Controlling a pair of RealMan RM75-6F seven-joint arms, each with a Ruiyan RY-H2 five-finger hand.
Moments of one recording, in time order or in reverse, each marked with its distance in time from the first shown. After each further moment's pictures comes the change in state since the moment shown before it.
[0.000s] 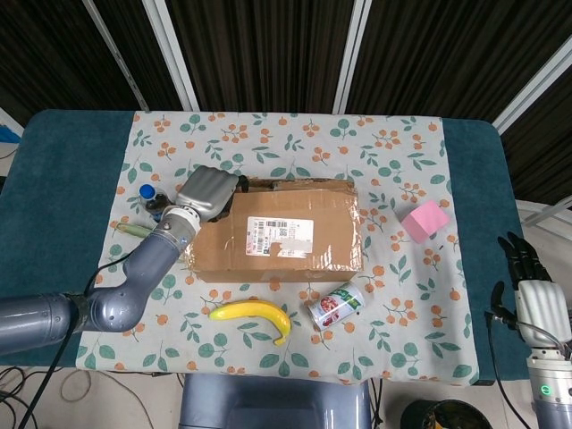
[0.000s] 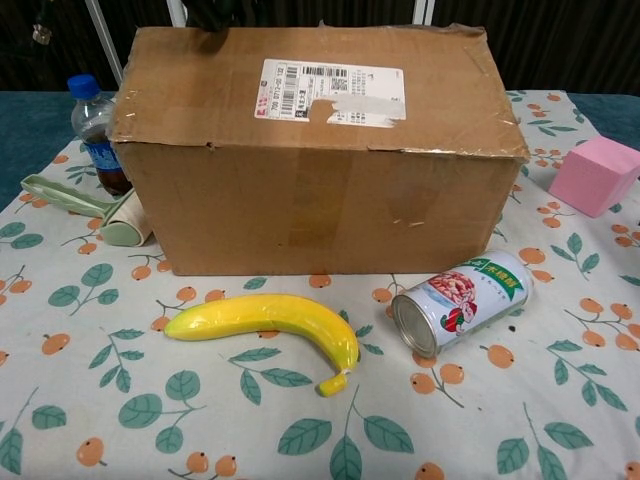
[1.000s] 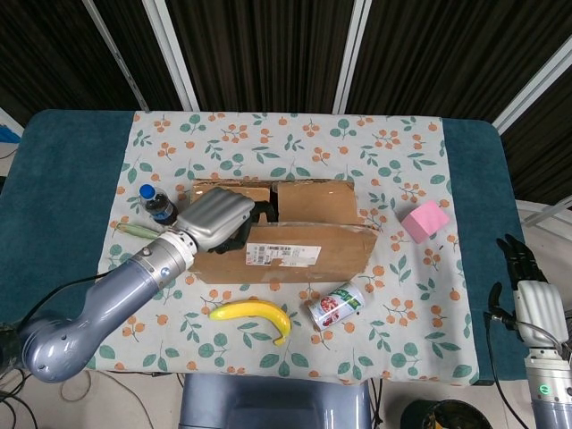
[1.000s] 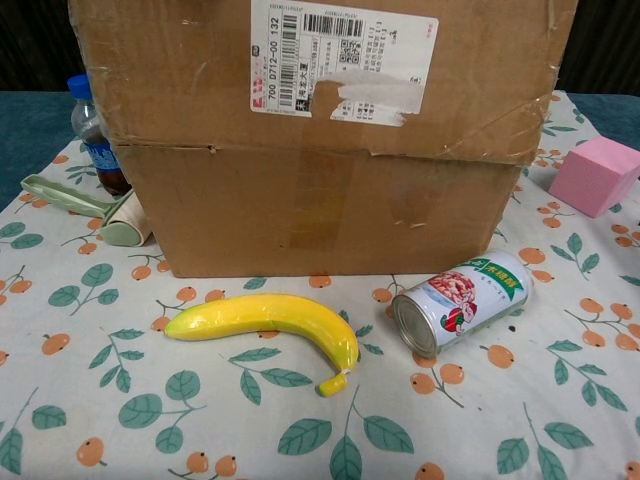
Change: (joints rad) left arm 0.051 0.321 -0.134 -0.334 0.139 -0.180 -0.302; right arm -0.008 0.005 0.012 -0.028 0.023 -0.037 0.045
